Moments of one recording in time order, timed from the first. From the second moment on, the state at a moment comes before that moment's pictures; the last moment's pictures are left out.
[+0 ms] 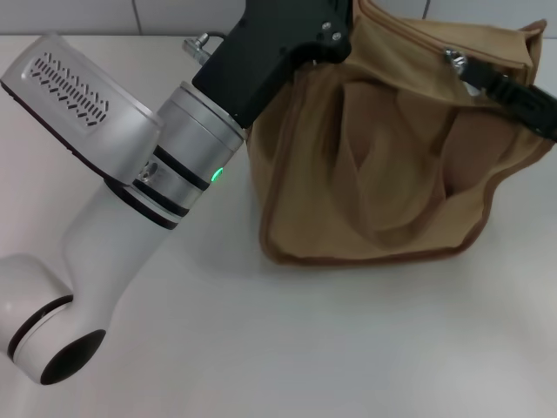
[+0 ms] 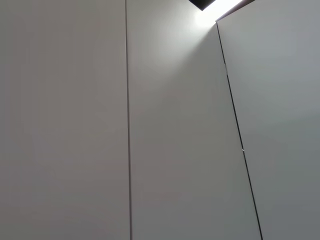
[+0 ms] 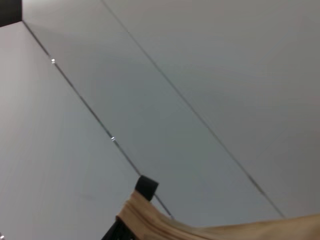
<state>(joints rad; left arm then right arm) -0.50 -2.08 -0.79 -0.69 2.67 1.21 -0.07 0.46 2.03 -0.68 -0.37 -1.48 -1.69 1.53</state>
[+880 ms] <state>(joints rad) -0.47 -2.08 -0.82 -0.61 2.66 1.21 -0.09 0.26 2.05 -0.34 -0.37 -1.48 -1.79 1.31</state>
